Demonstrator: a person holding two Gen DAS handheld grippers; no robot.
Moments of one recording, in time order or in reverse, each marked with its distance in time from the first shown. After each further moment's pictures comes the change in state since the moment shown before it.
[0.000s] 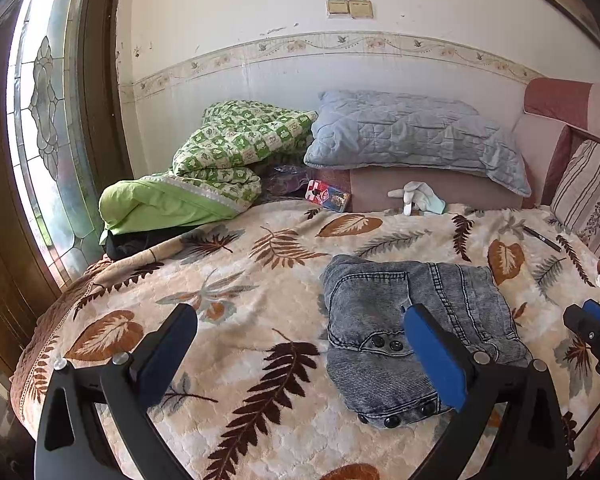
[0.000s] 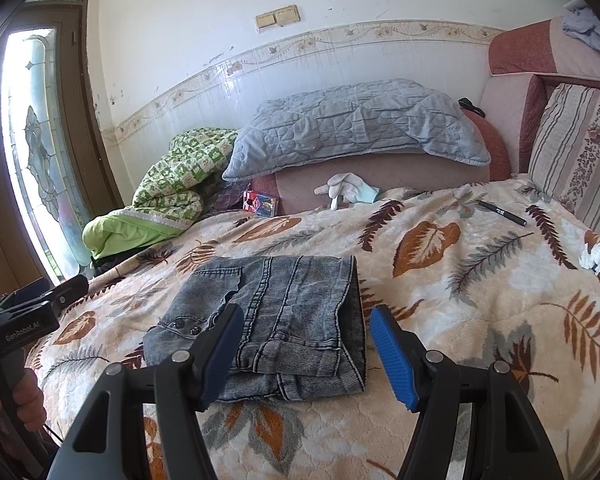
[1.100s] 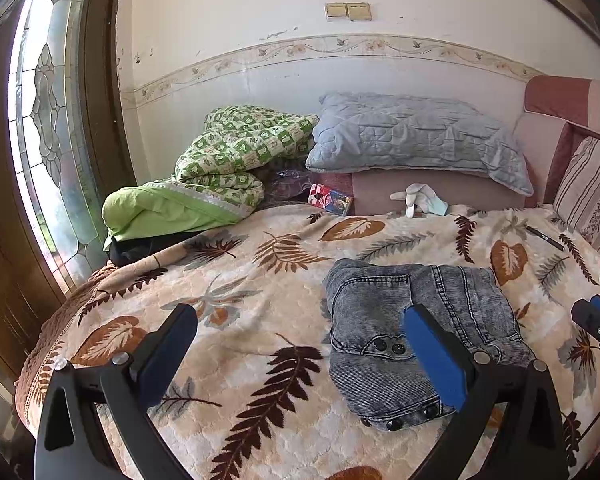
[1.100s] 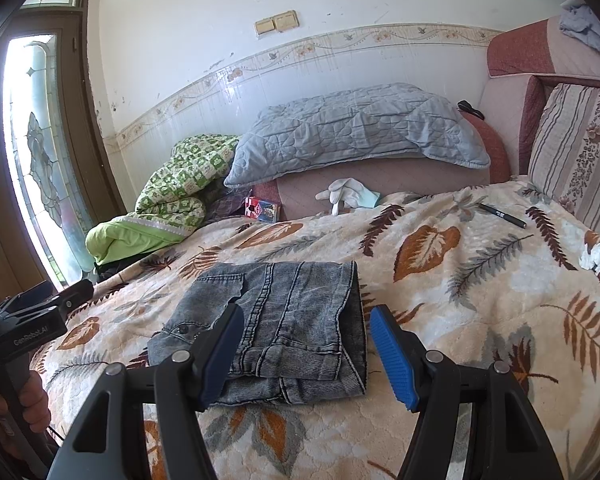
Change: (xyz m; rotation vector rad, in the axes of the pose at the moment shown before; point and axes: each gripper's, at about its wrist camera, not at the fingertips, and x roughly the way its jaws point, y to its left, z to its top) left arm -0.001 0.000 0.003 0.012 -0.011 0.014; right arm -0.008 0.000 0.000 0.020 -0.024 0.000
